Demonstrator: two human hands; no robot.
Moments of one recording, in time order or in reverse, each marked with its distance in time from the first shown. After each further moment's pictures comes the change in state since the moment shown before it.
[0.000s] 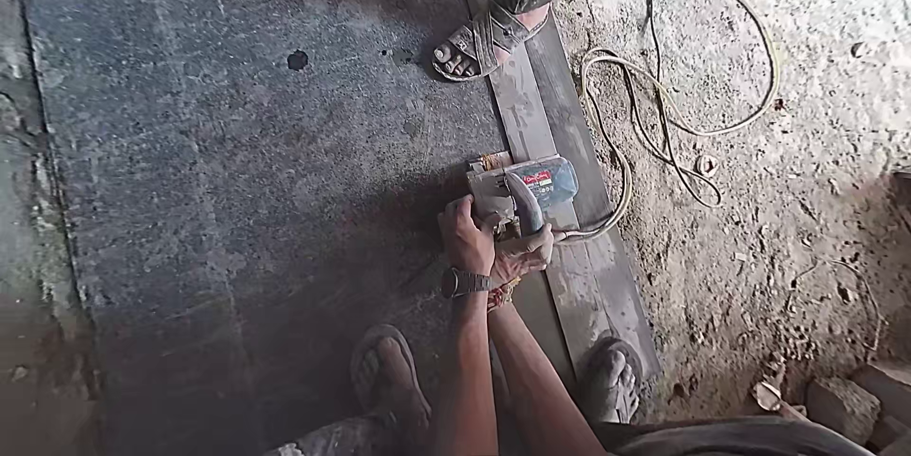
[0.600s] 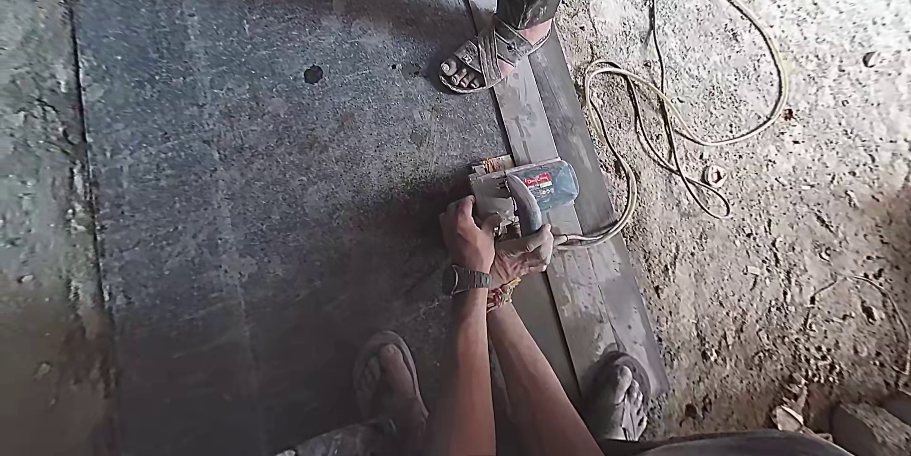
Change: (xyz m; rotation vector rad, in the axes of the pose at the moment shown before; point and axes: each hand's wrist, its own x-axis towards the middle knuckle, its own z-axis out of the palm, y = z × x) left_hand 0.012 0.006 -0.002 0.042 -0.002 0.000; right_hand 0.007 0.051 0.064 0.034 0.400 -0.323
